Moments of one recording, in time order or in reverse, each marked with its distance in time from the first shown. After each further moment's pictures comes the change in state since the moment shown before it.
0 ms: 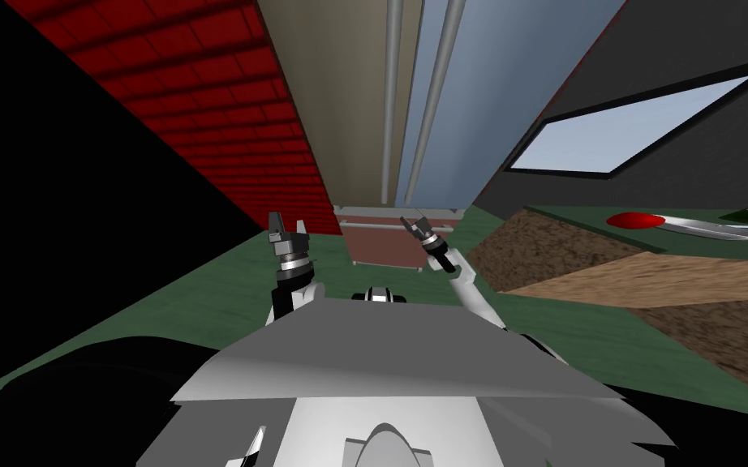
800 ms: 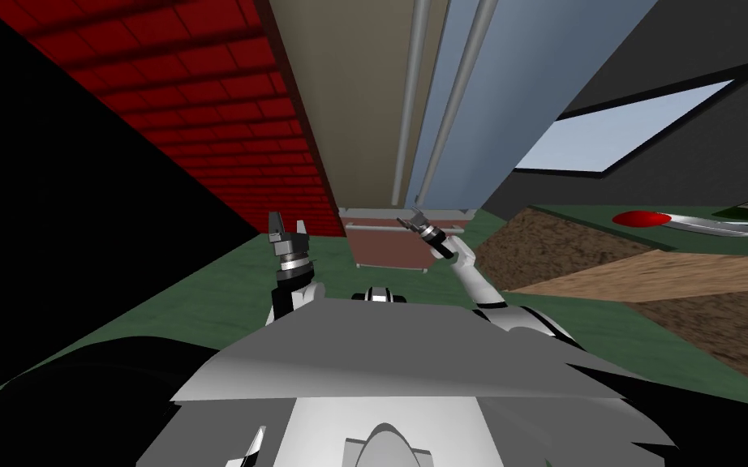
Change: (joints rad) left arm 0.000 0.000 0.000 0.000 0.000 0.000 0.000; right arm -0.201 -0.120 0.039 0.214 0.150 -0.002 0.103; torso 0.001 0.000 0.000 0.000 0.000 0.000
